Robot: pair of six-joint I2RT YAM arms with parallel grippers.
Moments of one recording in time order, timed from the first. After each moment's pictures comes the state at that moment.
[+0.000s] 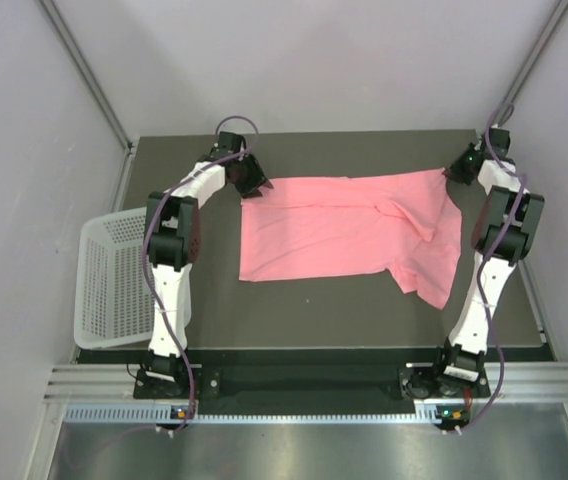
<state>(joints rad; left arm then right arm) -0.21 2.35 1.90 -0.44 0.26 -0.71 -0.28 2.41 1.94 -0.32 -0.26 0.50</state>
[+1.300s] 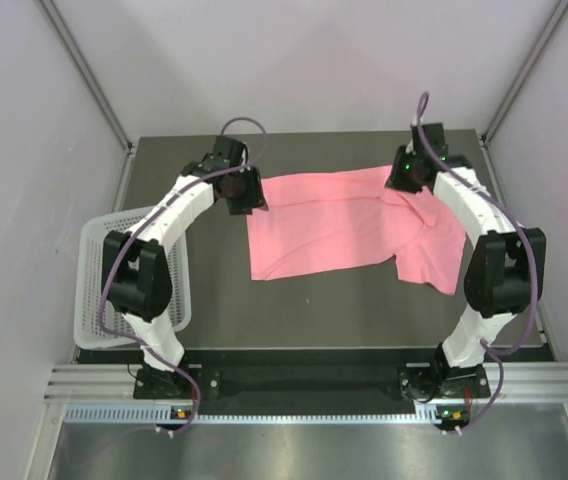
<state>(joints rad) -0.32 1.82 1.57 -0.68 0.14 -0.50 0.11 1.75 1.55 -0.56 -0.02 0.37</state>
